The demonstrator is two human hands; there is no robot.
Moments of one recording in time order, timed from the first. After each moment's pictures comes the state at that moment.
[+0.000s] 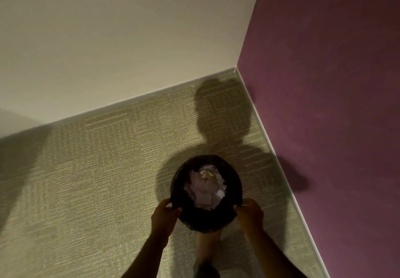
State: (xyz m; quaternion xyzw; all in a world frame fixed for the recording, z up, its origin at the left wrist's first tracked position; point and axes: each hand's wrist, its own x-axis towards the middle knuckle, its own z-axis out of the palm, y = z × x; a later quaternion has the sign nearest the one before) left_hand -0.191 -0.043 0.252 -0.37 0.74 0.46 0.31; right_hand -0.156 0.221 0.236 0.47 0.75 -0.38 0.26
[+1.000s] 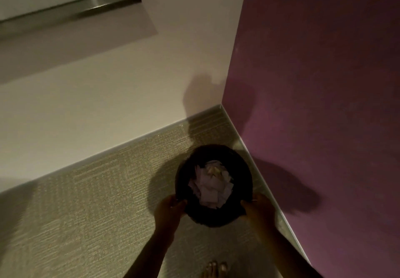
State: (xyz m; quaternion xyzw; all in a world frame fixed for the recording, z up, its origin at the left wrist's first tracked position) left_hand -0.372 0.030 0.319 -0.26 0.76 0.53 0.26; right_hand -0.308 0.290 0.303 0.49 0.74 -0.43 0.16
